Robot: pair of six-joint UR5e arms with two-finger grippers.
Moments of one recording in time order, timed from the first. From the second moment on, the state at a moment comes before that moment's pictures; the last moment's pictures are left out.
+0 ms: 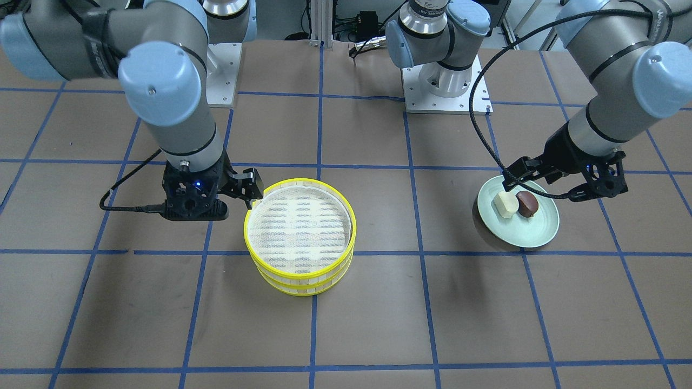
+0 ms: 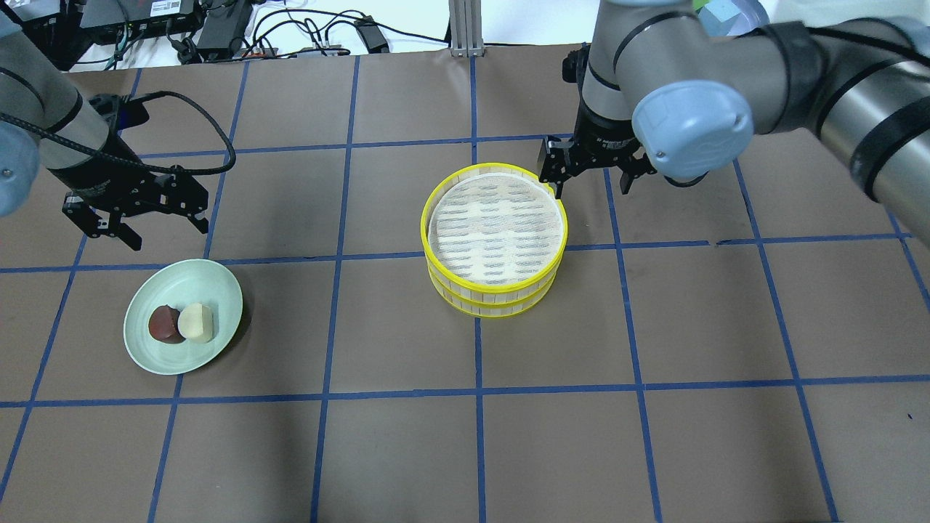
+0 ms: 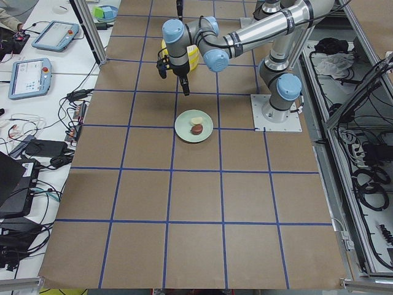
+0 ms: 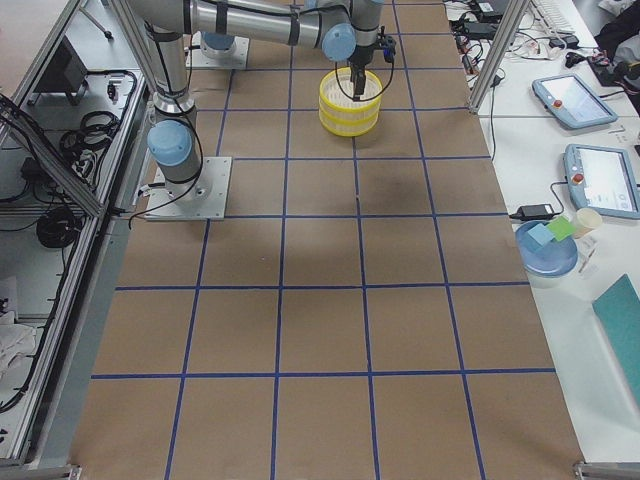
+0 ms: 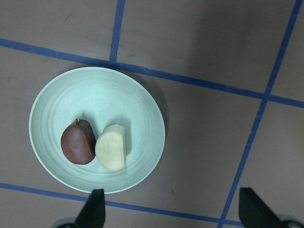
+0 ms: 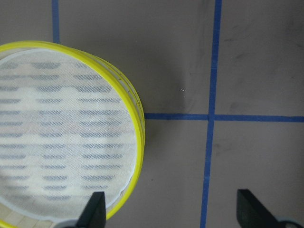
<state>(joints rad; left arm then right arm) -1.24 -1.67 -1.78 -1.42 1.57 0.11 1.71 -1.32 1.65 -1.87 -1.56 0.11</state>
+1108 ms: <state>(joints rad) -1.22 -1.93 -1.80 -1.35 1.75 0.34 1.71 -1.26 1.71 -1.92 -1.51 0.12</state>
